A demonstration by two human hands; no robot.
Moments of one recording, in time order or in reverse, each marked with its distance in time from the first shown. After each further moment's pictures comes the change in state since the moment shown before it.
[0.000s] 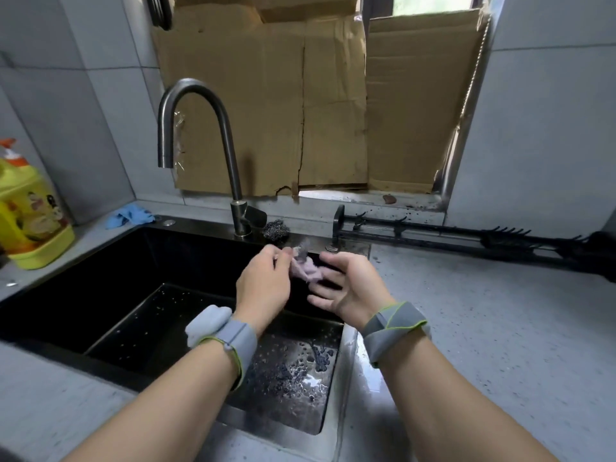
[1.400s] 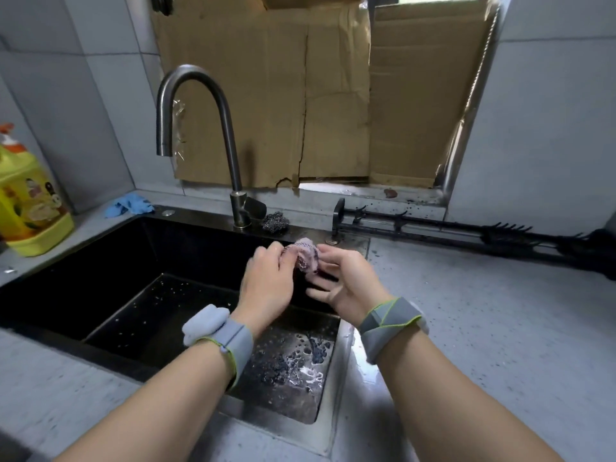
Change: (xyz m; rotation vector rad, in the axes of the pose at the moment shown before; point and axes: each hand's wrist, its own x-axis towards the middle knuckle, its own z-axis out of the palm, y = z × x) left_hand -0.005 -0.014 0.011 0.062 -0.017 0.113; right_hand -0.002 0.005 0.006 -0.050 0.007 -0.025
